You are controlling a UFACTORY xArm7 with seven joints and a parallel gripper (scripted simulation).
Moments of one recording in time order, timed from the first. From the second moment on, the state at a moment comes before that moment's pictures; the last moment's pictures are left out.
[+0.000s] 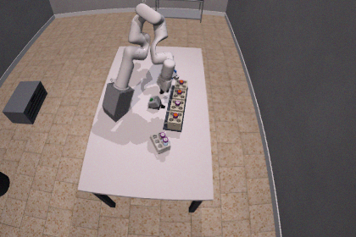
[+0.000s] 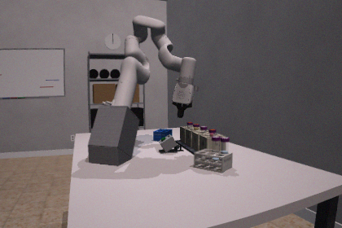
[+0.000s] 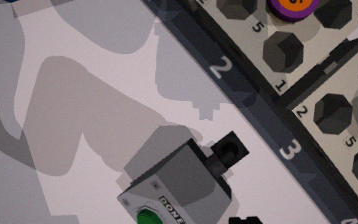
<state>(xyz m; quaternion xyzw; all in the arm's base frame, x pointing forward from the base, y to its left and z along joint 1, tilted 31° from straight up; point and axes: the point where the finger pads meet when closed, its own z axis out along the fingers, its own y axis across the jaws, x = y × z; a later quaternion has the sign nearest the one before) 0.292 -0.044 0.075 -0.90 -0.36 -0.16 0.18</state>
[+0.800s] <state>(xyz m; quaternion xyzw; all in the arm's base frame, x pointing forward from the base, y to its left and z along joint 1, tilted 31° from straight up) 0.229 0.006 0.024 -0.74 -0.64 -0.16 0.13</state>
